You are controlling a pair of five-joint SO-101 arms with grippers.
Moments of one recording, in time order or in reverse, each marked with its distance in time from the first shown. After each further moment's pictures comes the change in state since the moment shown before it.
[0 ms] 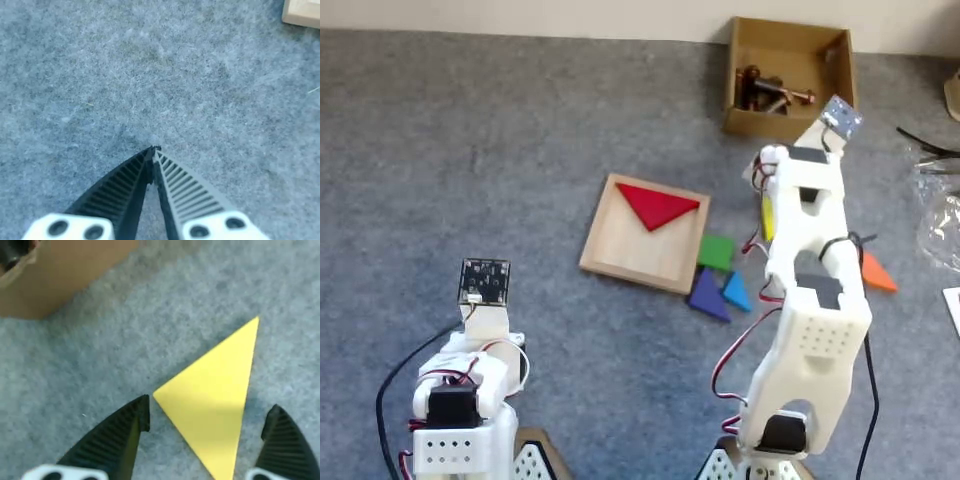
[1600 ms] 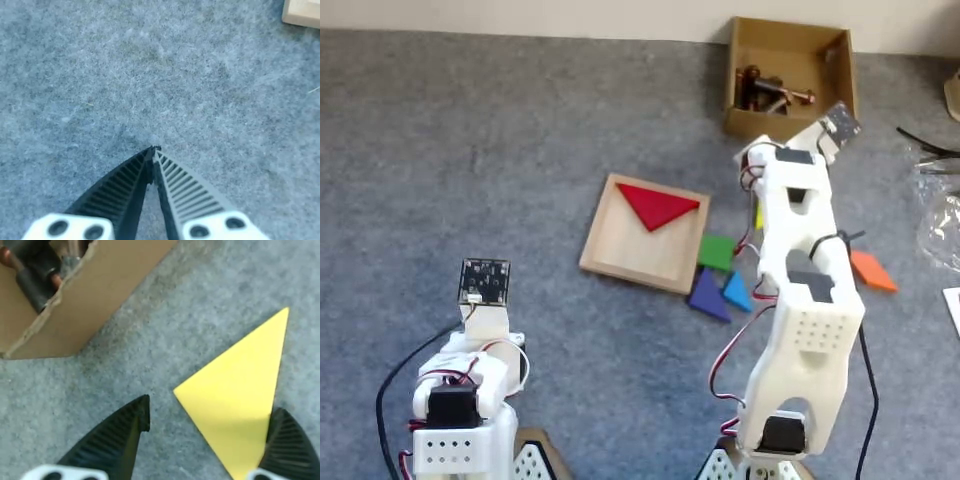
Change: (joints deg) left arm 0.0 0.0 0.0 0.0 0.0; right arm -0.7 4.9 -1.1 -8.4 -14.2
